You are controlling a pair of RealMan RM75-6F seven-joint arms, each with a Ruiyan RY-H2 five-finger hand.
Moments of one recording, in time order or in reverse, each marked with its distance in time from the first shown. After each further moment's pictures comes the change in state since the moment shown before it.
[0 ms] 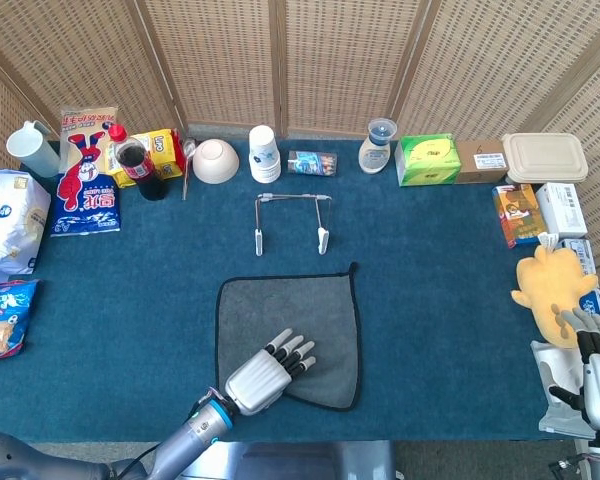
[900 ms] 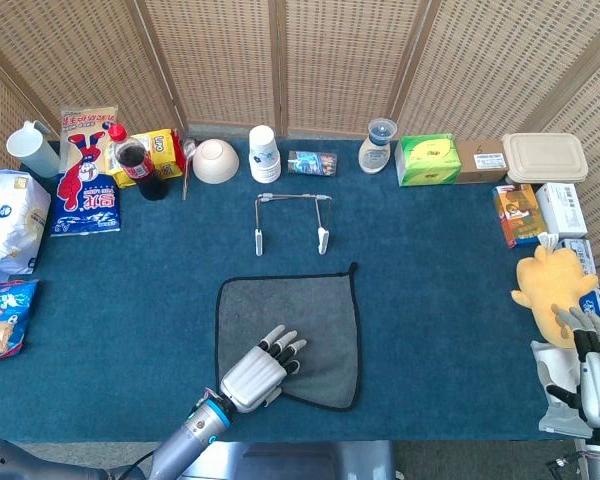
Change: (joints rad) left arm 0.032 -0.002 -0.018 -0.042 -0.041 0.039 -0.025; right arm 0.006 -0.004 0.002 -0.002 0.009 -0.013 -0.009
